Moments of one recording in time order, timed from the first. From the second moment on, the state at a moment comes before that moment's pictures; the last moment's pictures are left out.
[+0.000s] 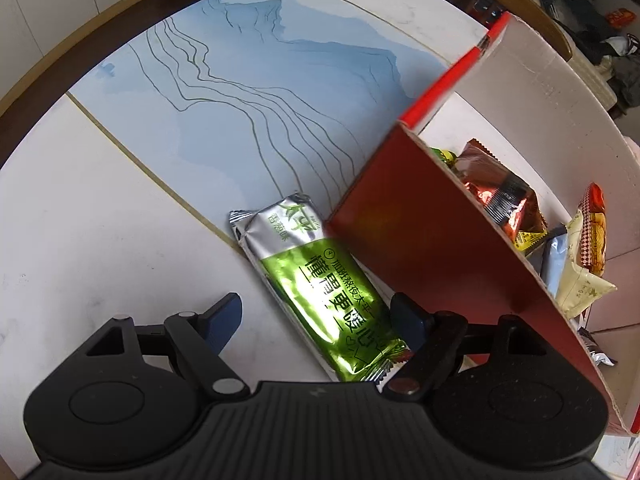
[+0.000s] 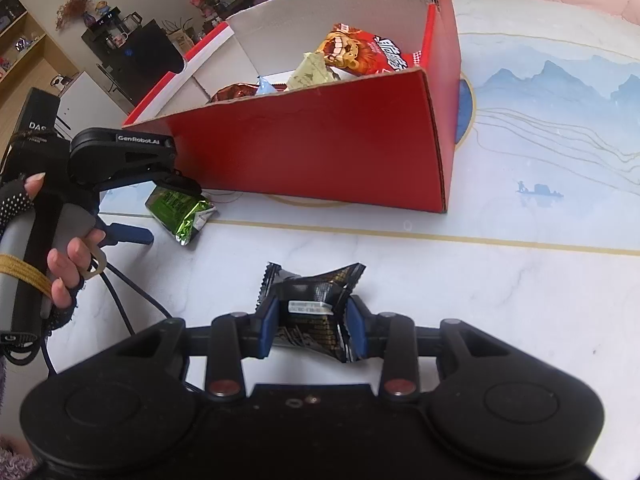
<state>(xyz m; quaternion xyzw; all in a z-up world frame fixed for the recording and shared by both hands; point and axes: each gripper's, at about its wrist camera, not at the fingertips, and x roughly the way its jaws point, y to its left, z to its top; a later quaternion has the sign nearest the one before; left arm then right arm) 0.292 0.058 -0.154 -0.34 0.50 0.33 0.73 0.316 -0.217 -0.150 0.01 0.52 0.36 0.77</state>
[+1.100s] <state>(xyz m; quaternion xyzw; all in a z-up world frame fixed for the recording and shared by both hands) 0.263 0.088 -0.149 -0.35 0.51 0.23 0.76 0.289 -0.197 -0.136 0.00 0.51 0.33 0.79</state>
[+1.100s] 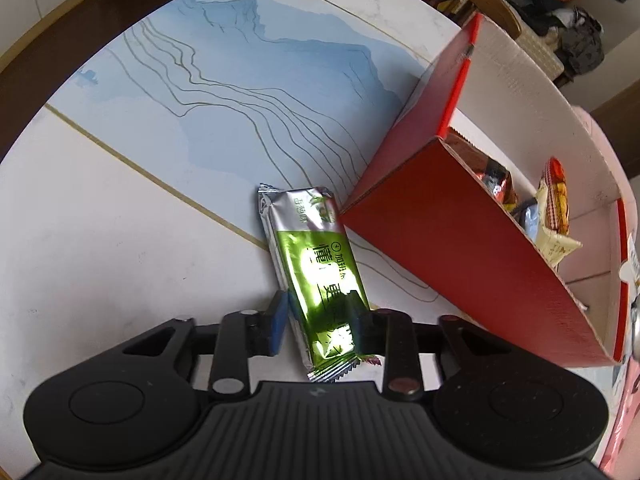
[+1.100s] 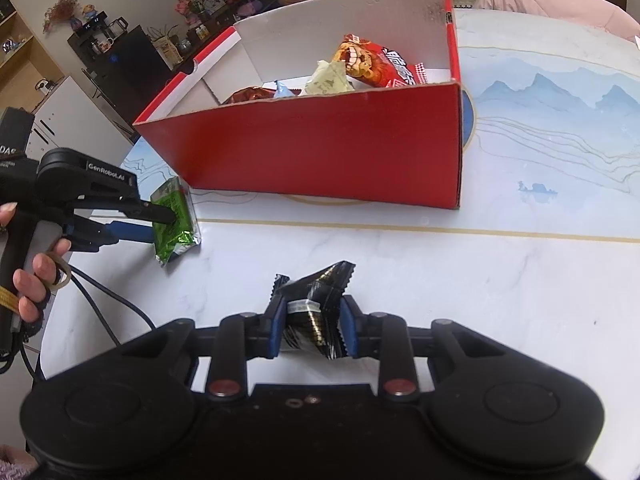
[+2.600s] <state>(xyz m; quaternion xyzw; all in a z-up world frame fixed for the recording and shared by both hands) 0.226 0.078 -0.106 -0.30 0.46 0.22 0.81 0.271 -0.190 -0.116 -0.01 0.48 0.31 0.82</state>
